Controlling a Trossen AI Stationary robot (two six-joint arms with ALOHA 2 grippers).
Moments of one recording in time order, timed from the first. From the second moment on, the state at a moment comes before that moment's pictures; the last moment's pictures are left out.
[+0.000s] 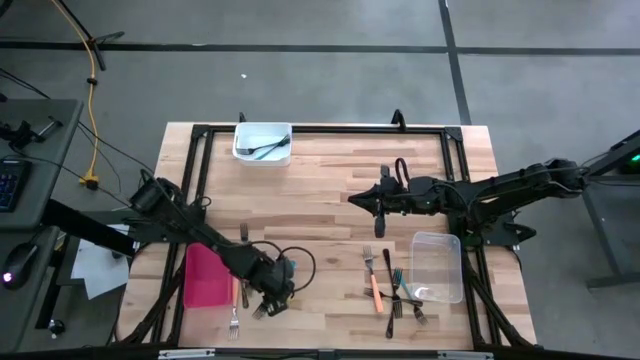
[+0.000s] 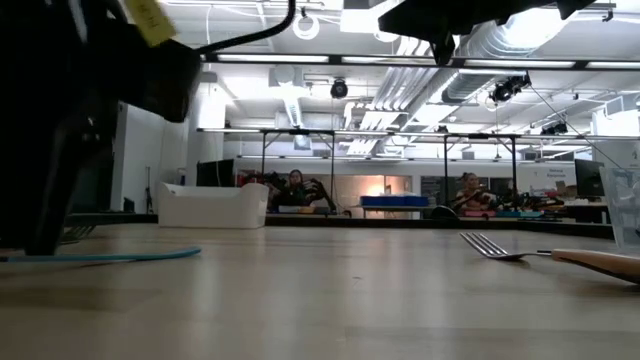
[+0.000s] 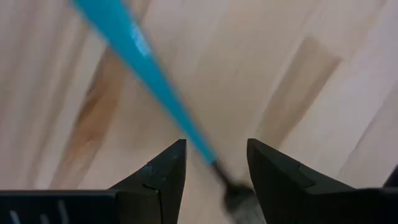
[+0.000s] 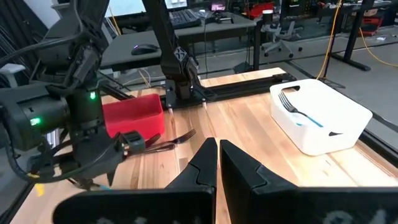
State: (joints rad) left arm -0.55 1.82 1.09 -0.56 0.03 -1.03; right arm 0.12 1.15 0.70 0.26 0.23 0.15
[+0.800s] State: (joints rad) left arm -0.53 1.87 1.07 -0.62 -0.07 -0.90; right arm 0.12 1.15 0.70 0.22 0.23 0.12
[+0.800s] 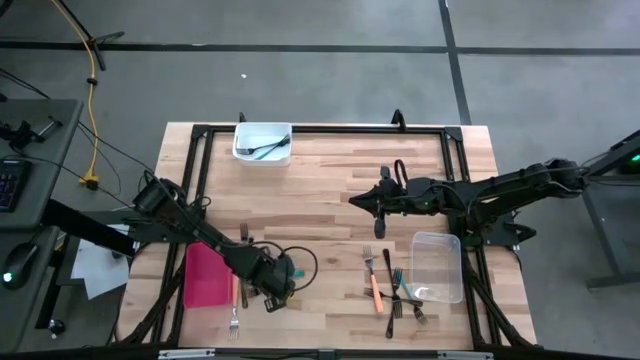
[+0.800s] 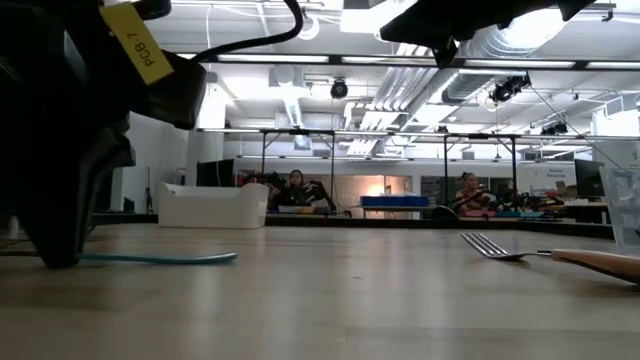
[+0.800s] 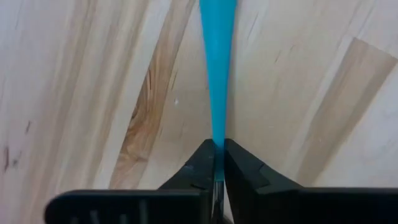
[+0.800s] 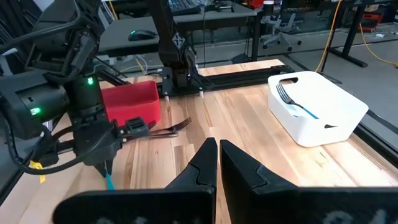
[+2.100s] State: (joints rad) left arm 0.10 1.11 0.68 0.32 0.06 -0.22; right arm 0.12 0.99 0.70 0.10 0.20 0.14
